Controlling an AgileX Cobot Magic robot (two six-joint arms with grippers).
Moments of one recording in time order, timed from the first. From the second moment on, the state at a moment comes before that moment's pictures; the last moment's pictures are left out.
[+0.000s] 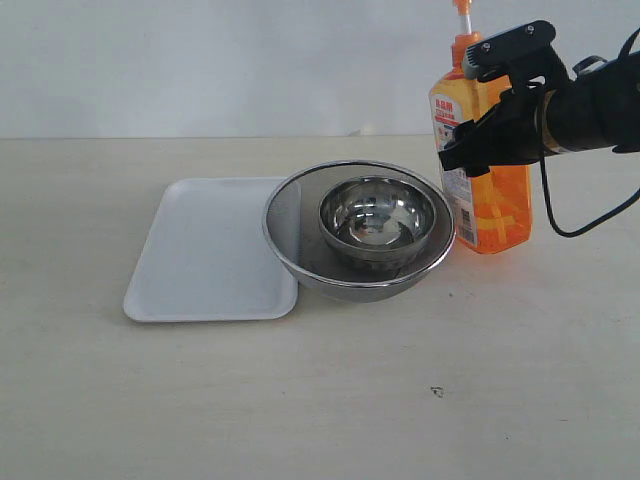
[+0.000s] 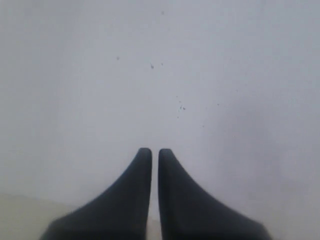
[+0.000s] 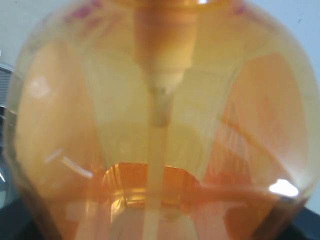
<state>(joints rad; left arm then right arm) 0.06 0.02 -0.09 -0.10 -0.11 -0.08 0.22 1.81 -1.11 -1.74 -0.06 1.51</state>
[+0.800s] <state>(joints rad) 0.06 0.76 -0.71 0.03 -0.09 -0.08 0.22 1.81 -1.11 -1.74 -0.06 1.51</state>
